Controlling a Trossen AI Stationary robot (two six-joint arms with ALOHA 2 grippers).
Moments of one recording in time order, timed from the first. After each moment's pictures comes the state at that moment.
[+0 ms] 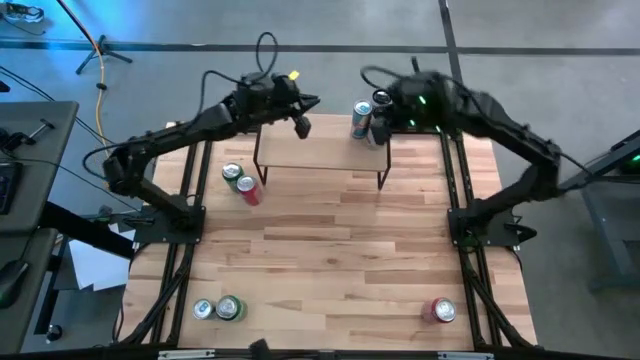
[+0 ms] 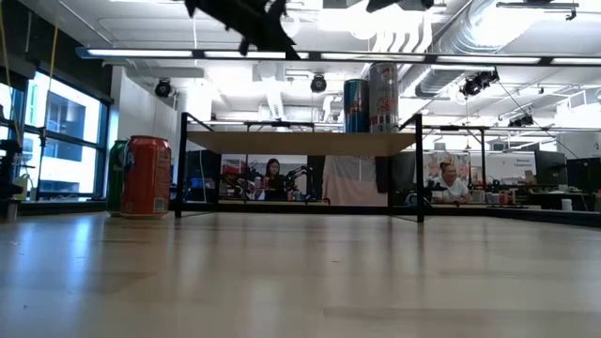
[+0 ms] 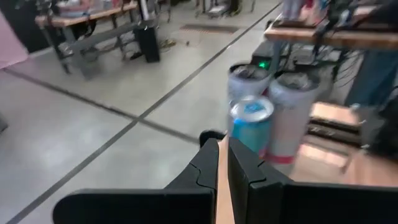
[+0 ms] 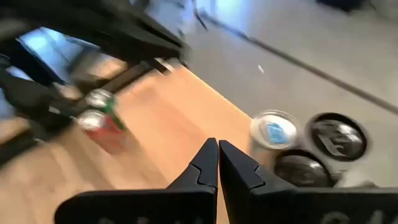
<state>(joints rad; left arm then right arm) 0.52 1.48 1.36 -0.11 -0.03 0.08 -0.34 1.43 1.82 -1.00 0.25 0.32</state>
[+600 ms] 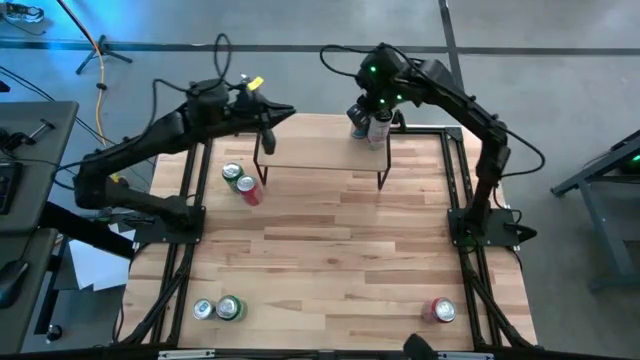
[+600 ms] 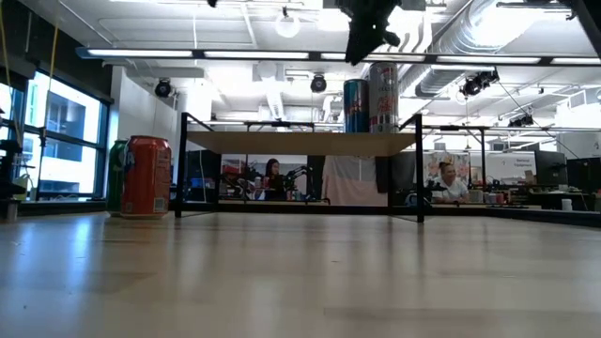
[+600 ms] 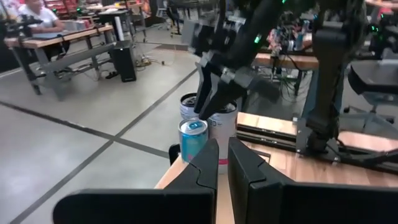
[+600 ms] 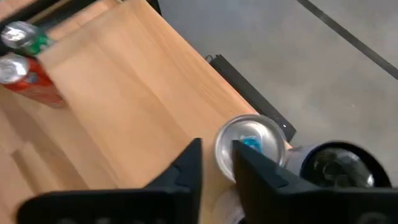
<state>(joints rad) 0.41 1.19 1.36 -0.33 -0.03 0.05 -0.54 1.84 2.23 -1.30 0.10 0.15</state>
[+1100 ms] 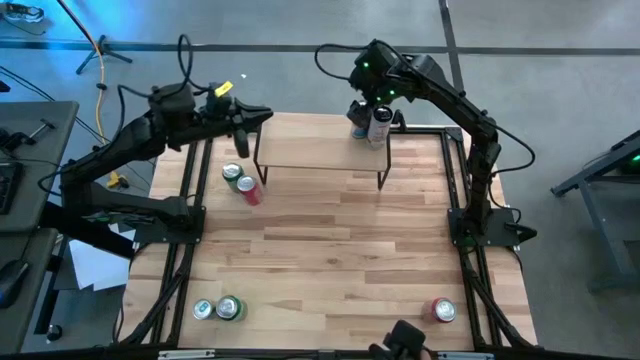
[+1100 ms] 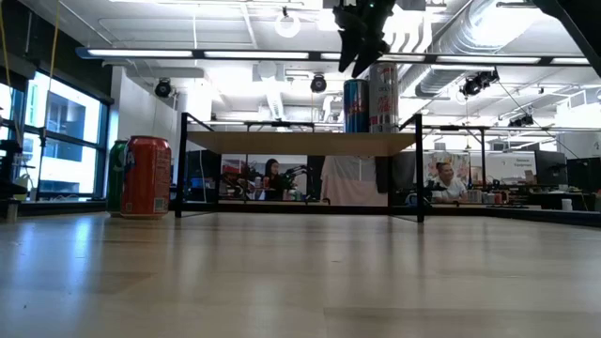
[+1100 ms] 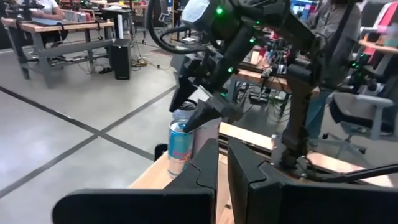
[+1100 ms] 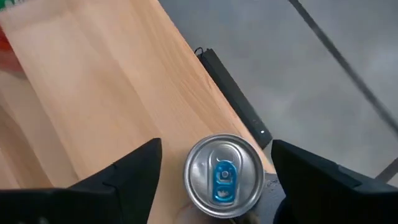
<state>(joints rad) 0.37 1.04 1.36 -0.44 -0.06 -0.11 -0.57 1.92 2.30 -1.34 0.11 -0.08</state>
